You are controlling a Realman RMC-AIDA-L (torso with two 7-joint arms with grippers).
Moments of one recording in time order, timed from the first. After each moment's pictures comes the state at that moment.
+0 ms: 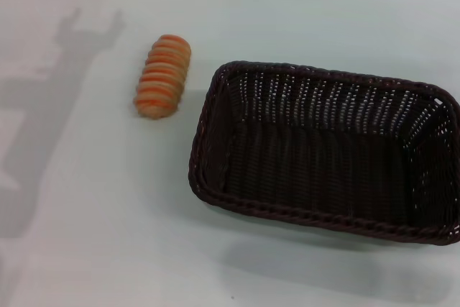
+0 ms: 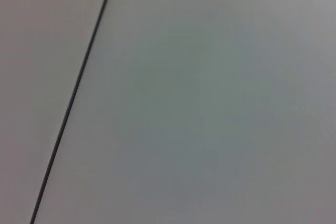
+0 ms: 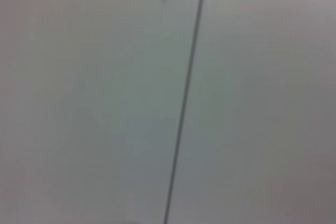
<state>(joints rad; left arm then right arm) -0.13 -1.92 -1.40 -1.23 2.89 0.40 -0.48 0.21 2.08 1.11 0.79 -1.95 -1.07 -0.72</state>
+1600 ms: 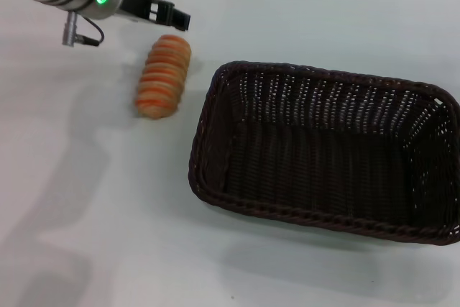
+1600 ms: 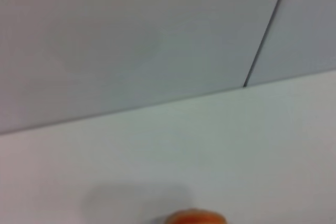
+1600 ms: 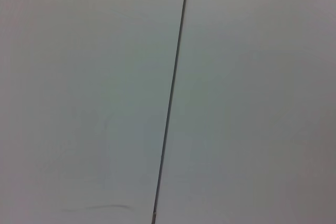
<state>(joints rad) -0.70 -2.07 -1.71 -1.24 2.78 -1.10 0.02 0.29 2.08 1.11 0.69 -1.88 -1.07 -0.70</state>
